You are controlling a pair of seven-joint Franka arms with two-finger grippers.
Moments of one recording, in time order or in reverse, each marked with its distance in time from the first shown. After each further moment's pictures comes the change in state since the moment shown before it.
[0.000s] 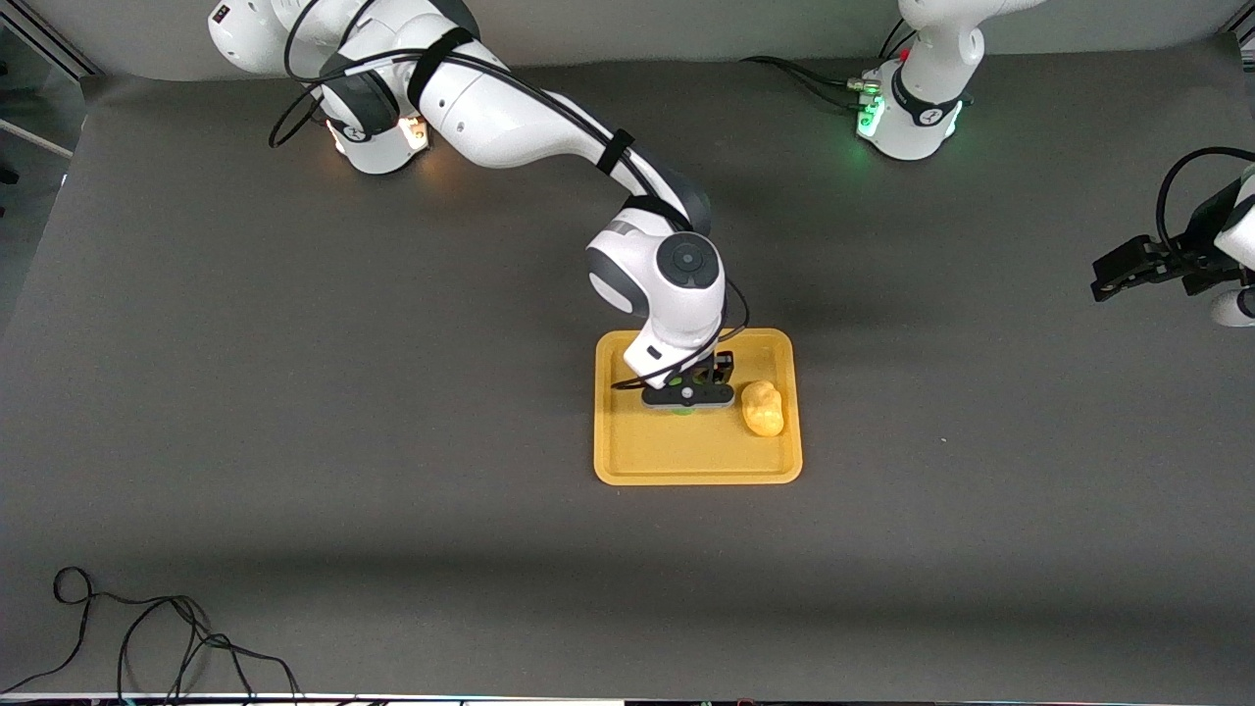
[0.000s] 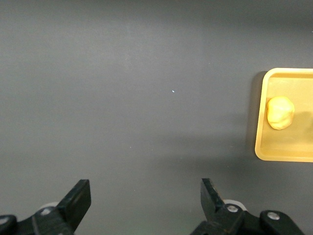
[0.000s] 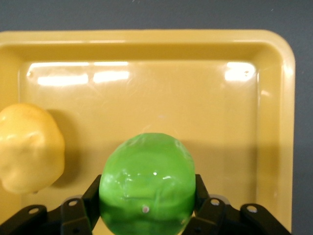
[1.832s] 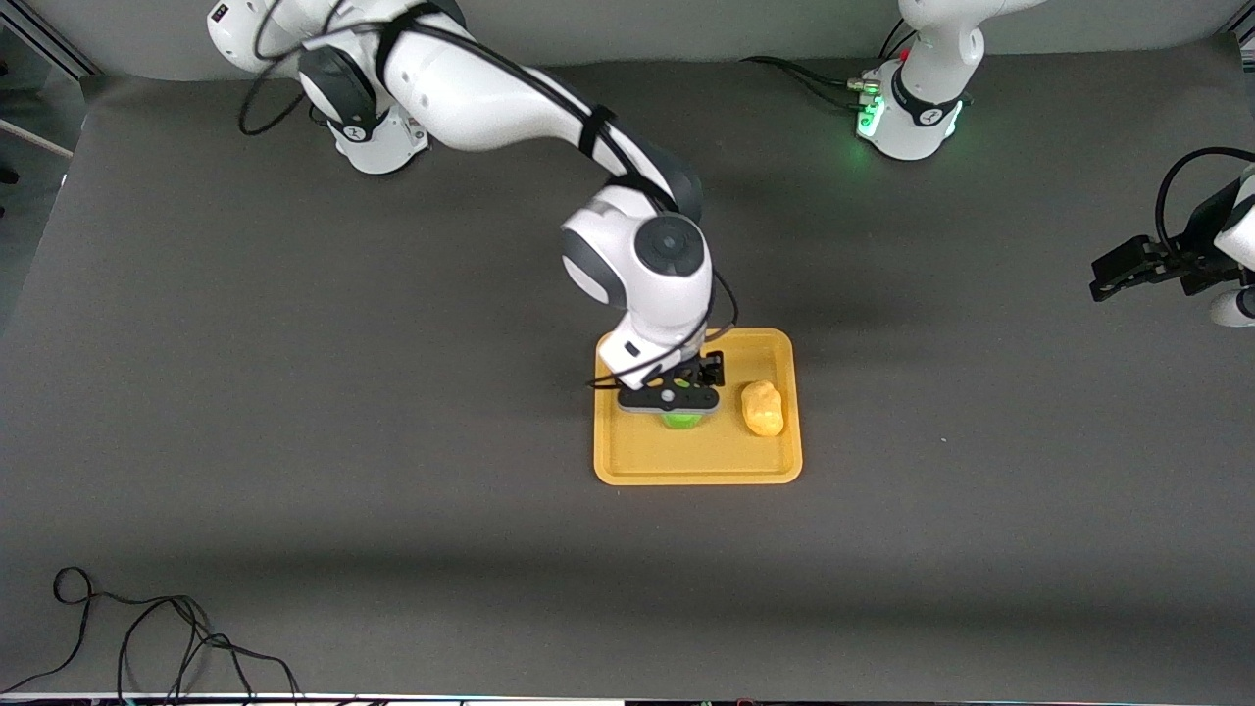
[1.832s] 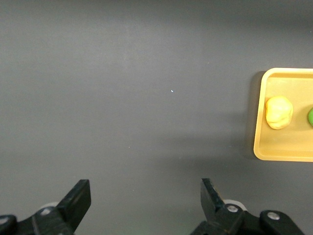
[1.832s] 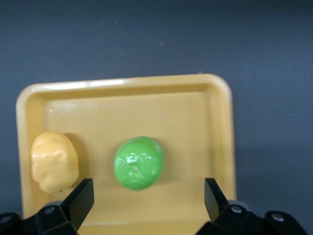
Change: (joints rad) left arm 0.000 0.000 0.000 -0.001 -0.006 0.000 0.000; right arm -0.048 -0.153 -0.010 0.078 -0.001 -0.234 0.000
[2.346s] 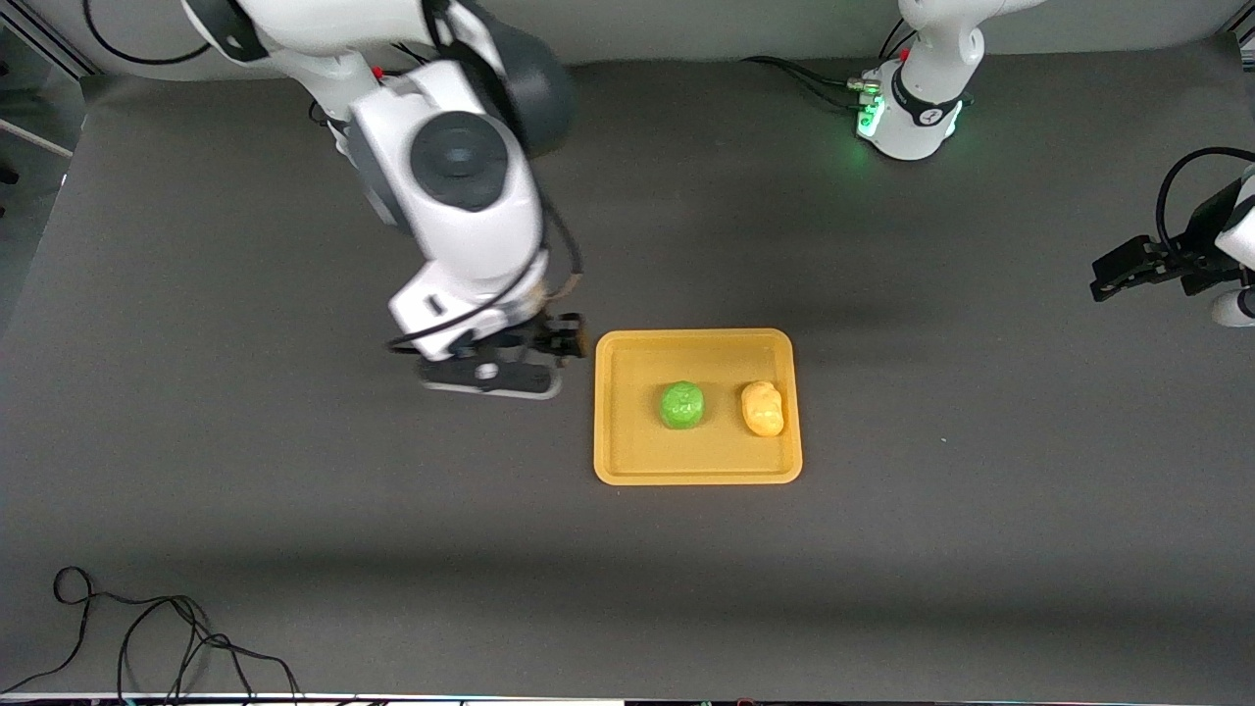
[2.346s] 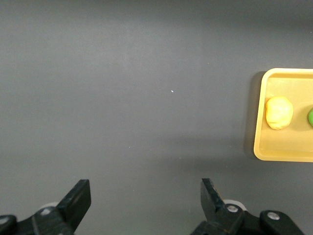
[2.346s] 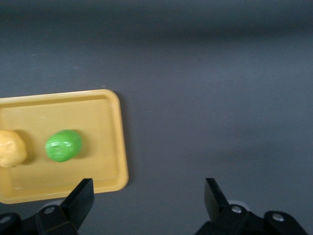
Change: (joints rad) left arm 0.001 0.000 0.001 0.000 0.000 0.000 0.000; right arm -0.197 -0.306 -0.003 -0.079 -0.002 -0.353 -0.232
